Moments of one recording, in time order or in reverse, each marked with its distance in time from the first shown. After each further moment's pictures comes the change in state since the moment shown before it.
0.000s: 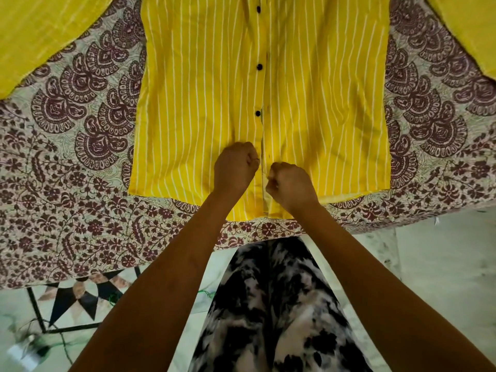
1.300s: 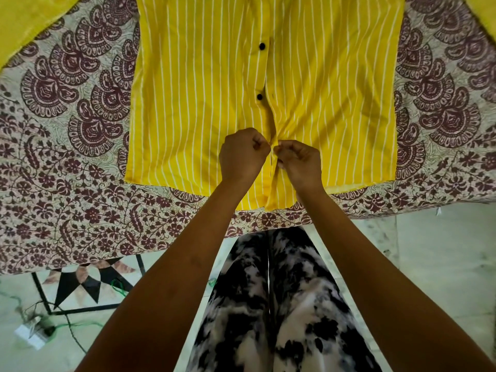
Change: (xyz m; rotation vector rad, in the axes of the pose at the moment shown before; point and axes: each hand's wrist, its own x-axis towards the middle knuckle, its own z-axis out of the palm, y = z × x) left_hand -0.005 0.028 -0.002 -0.135 0.089 -0.183; right_hand 0.004 -0.003 -0.002 1.203 0.280 0.447
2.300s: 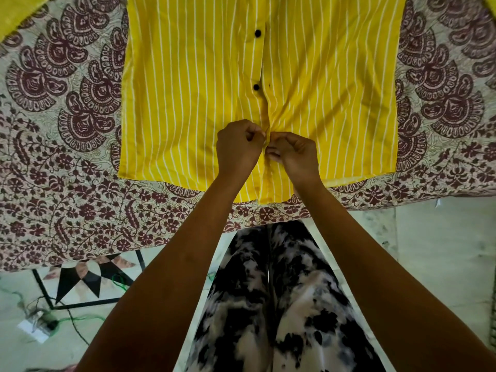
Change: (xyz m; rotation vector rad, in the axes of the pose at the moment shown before) left_hand 0.002 -0.002 0.002 -0.122 0.006 -0.001; right_hand 0.002 0.002 0.001 -0.014 -0.075 -0.054
